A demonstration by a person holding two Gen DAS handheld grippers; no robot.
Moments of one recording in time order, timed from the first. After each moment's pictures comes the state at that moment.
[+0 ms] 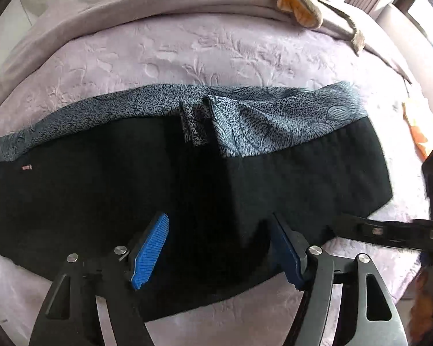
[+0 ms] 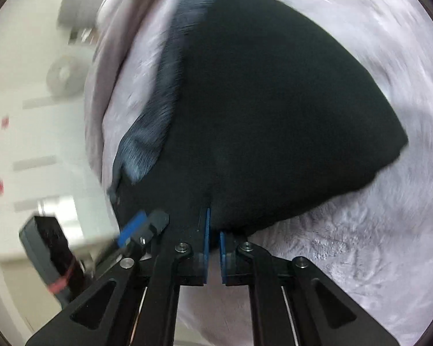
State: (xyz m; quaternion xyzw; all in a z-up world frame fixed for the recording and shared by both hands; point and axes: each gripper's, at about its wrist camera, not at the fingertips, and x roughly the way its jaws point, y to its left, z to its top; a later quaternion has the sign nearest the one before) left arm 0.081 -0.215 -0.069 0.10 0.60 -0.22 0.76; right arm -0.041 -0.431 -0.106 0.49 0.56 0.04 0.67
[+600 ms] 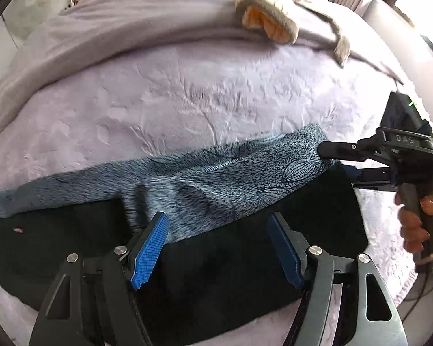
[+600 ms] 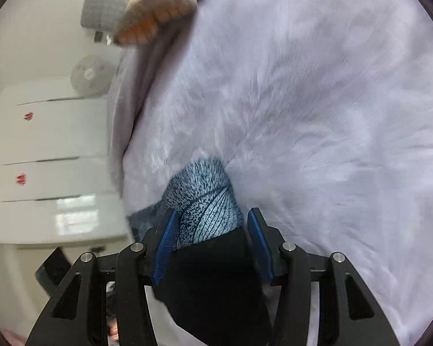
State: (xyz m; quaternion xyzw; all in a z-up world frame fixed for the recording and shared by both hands) left arm 0.115 -0.297 -0.061 0.12 0.59 -0.24 0.76; right arm 0.048 -0.572 -0.134 0.52 0.53 0.11 0.67
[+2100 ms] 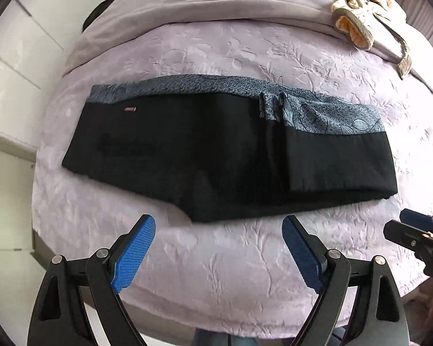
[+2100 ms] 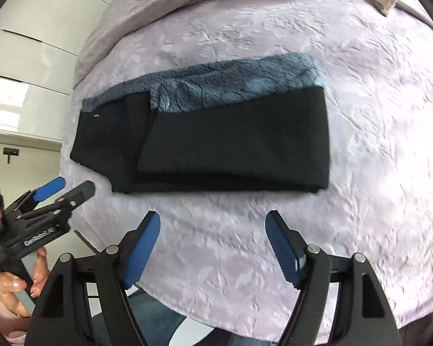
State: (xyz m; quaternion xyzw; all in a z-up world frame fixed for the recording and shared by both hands) left arm 0.017 -0.182 0.010 0.10 0.63 -0.03 0.77; right arm -0.025 -0.415 -0.026 0.20 0.65 0.08 0.73
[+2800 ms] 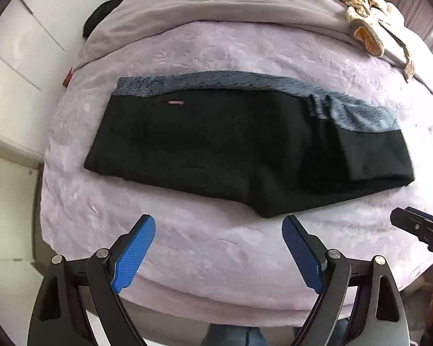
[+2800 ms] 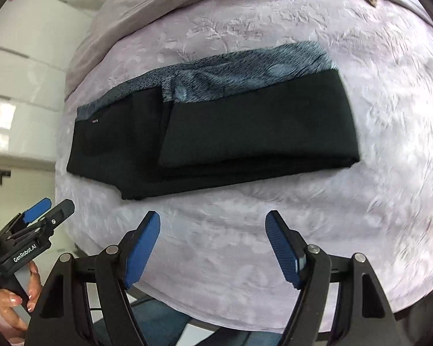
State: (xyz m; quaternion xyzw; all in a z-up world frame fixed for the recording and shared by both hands) left arm 0.031 -0.085 0.004 0.10 0.62 -0.06 0.78; right arm -0.030 -0.352 -0.032 0.23 0.64 0.02 0.74
